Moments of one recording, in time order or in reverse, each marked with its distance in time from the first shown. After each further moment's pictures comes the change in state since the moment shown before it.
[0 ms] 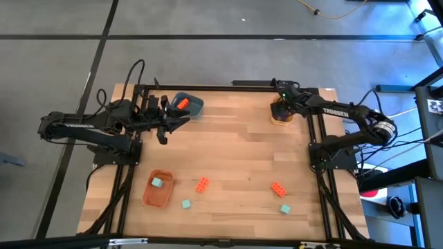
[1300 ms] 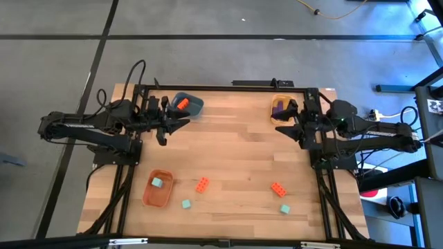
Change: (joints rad) left arm -0.001 0.000 0.000 -0.006 0.027 0.000; right arm 0.684 -0.651 0.027 0.522 -0.514 -0.058
